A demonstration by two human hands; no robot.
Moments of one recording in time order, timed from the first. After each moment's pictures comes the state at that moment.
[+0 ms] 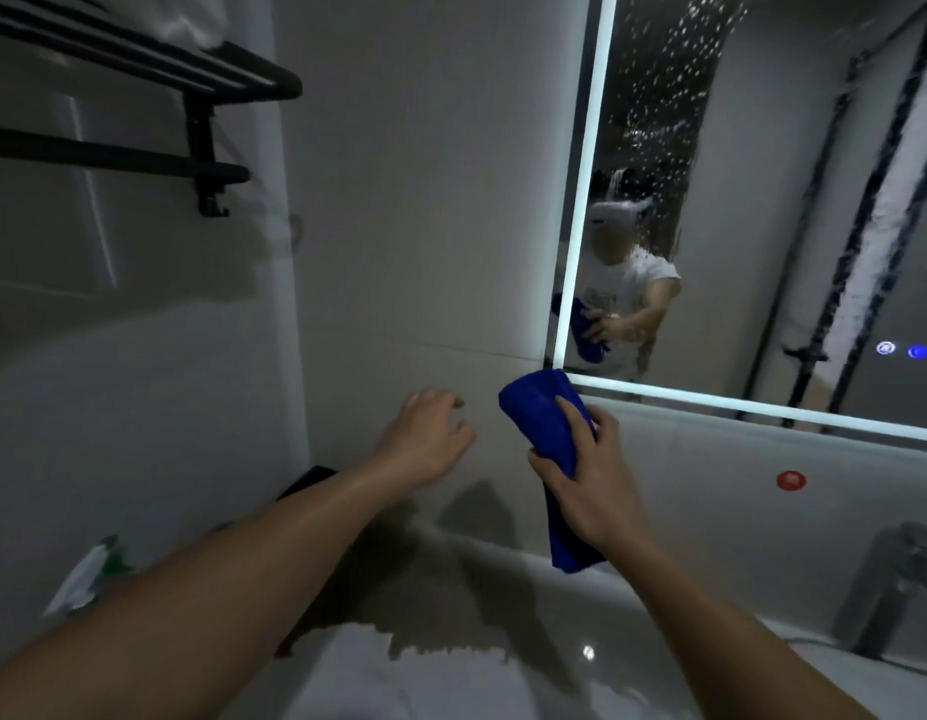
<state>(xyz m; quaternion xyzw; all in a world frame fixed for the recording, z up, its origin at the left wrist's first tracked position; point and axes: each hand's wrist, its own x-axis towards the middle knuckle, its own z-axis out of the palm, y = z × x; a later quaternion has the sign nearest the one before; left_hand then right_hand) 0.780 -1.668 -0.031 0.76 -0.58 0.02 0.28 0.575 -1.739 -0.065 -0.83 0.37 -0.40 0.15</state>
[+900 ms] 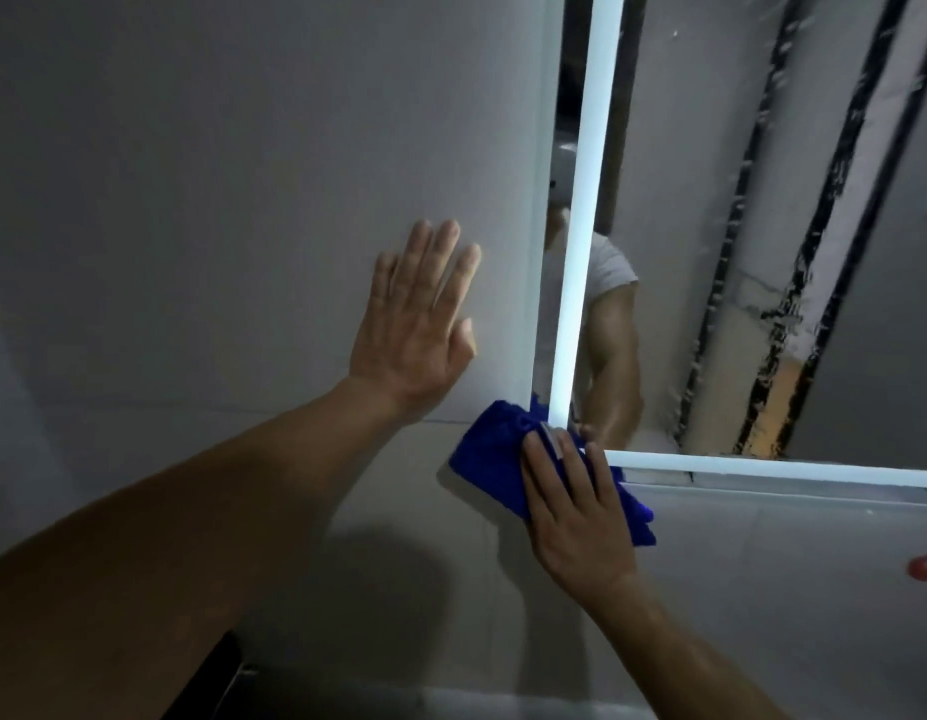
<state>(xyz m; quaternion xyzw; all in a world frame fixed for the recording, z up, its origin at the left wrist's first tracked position) 0.899 -2.024 0.005 0.55 -0.67 0.41 0.30 0.683 -2.044 -0.160 -0.79 0.27 -0.38 -0.40</state>
